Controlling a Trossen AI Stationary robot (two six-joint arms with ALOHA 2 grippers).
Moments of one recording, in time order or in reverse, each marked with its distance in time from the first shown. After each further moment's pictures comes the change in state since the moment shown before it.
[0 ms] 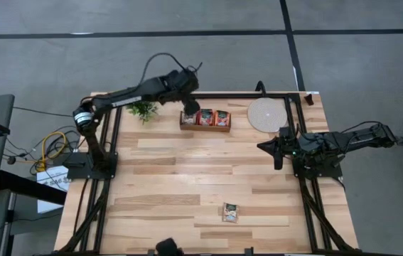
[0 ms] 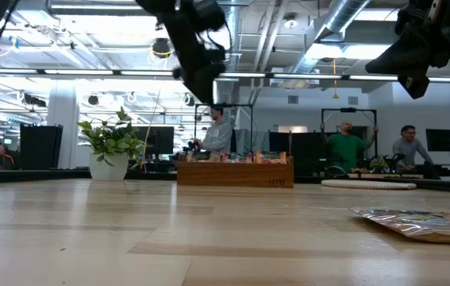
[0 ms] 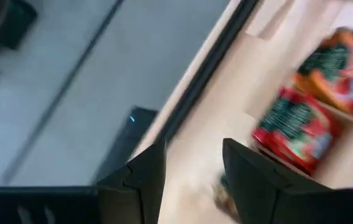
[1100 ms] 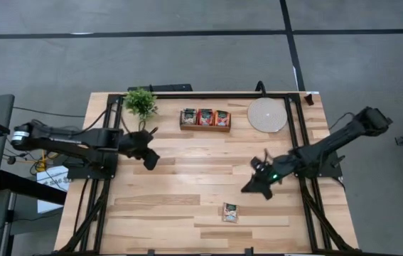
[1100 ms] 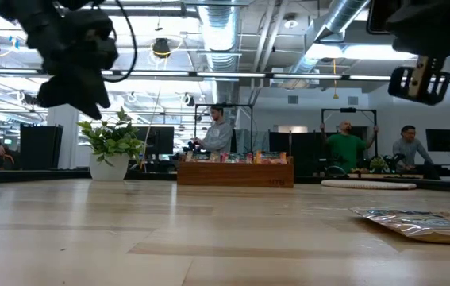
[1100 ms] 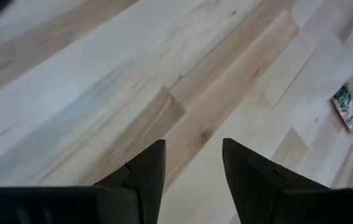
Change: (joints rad) left arm -0.460 -0.871 -0.994 0.122 0.282 -0.974; right arm 0.219 0.655 0.082 0.545 -0.421 0.463
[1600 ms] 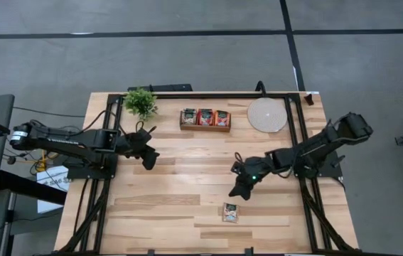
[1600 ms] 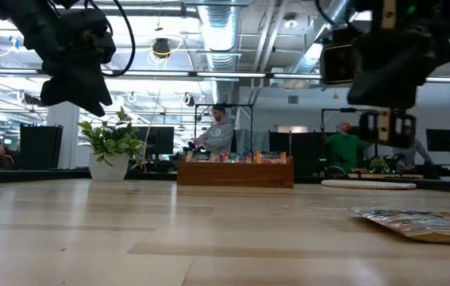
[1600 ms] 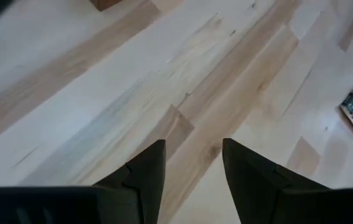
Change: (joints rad) left arm -0.032 -0.048 -0.027 0.025 -0.094 0.059; right arm -0.147 0.392 0.136 0.036 -0.251 0.008
